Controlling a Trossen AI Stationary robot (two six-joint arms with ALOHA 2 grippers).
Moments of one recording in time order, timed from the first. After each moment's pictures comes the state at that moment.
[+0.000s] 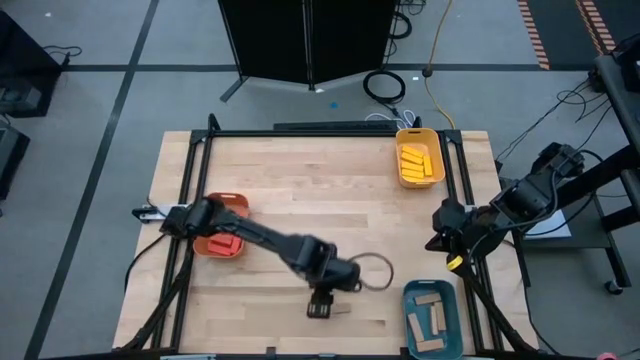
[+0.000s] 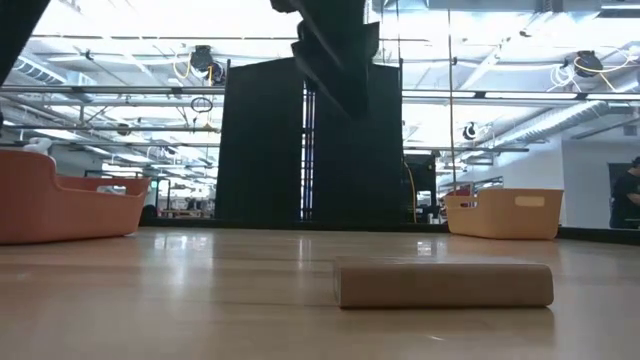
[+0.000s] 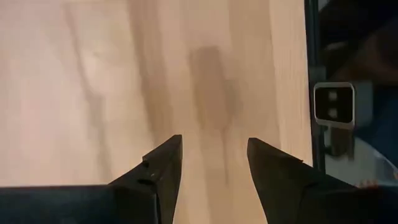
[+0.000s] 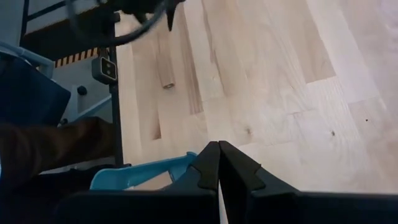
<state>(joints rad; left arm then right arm) -0.33 2.21 2.00 -1.02 0.25 -0.24 0.67 1.01 1.24 -1.18 0.24 0.89</state>
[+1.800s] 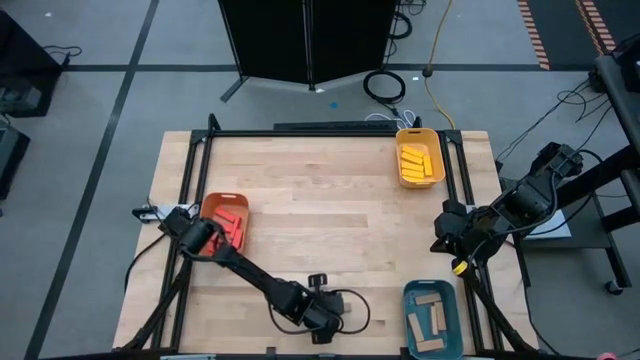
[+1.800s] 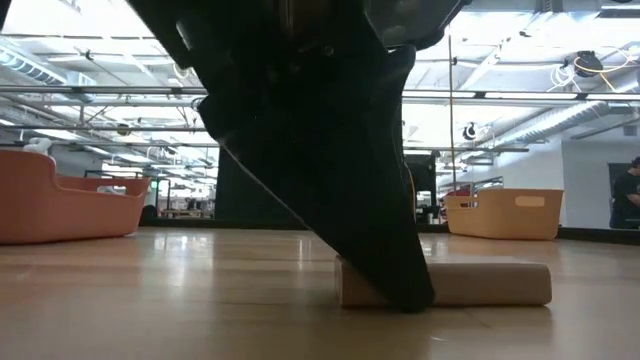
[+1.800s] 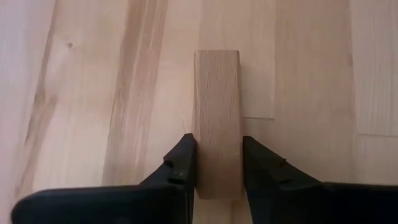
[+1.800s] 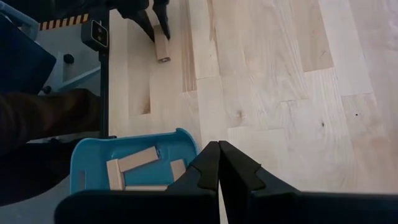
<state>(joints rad) -0.55 2.29 1.68 -0.51 -0.27 -0.55 0.70 1.02 1.24 -1.24 0.21 0.82</state>
